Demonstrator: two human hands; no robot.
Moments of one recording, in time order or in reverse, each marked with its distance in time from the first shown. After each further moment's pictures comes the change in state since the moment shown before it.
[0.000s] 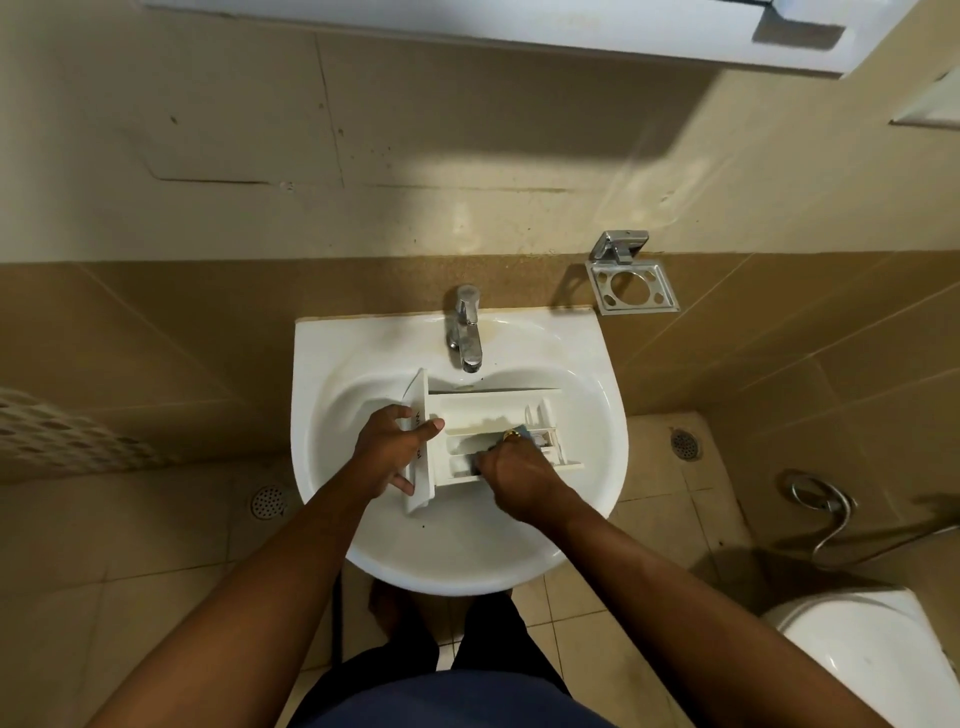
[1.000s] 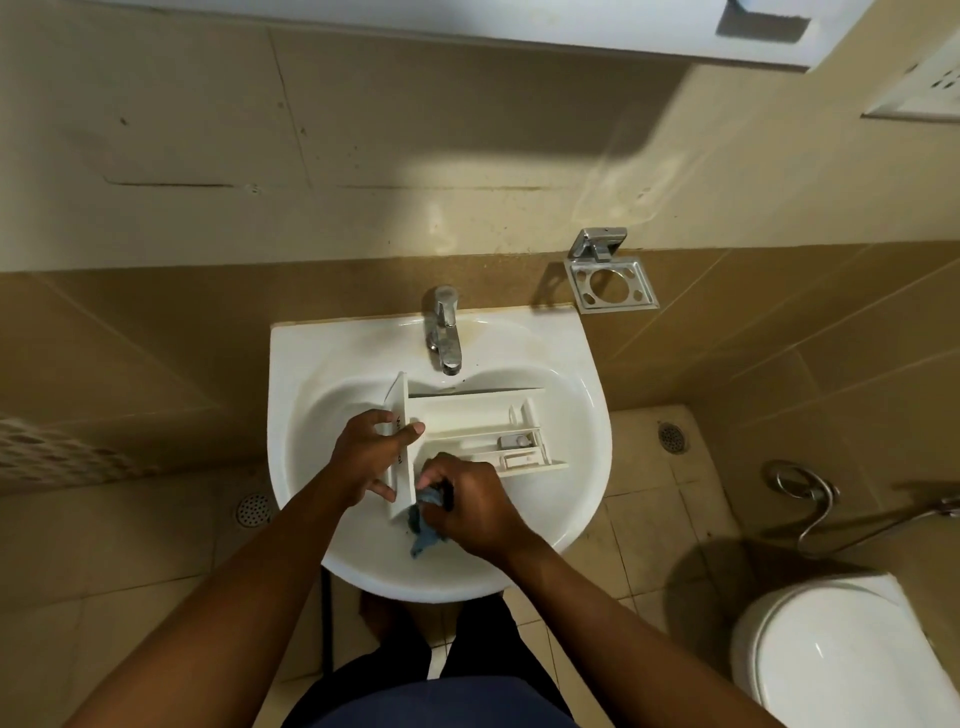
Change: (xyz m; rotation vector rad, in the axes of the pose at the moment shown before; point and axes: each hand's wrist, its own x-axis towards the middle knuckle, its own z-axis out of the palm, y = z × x) left_hand 0.007 -0.003 -0.001 -0.014 -0.025 0.006; right_hand -0.013 -0.051 -0.014 0.973 0.325 0.116
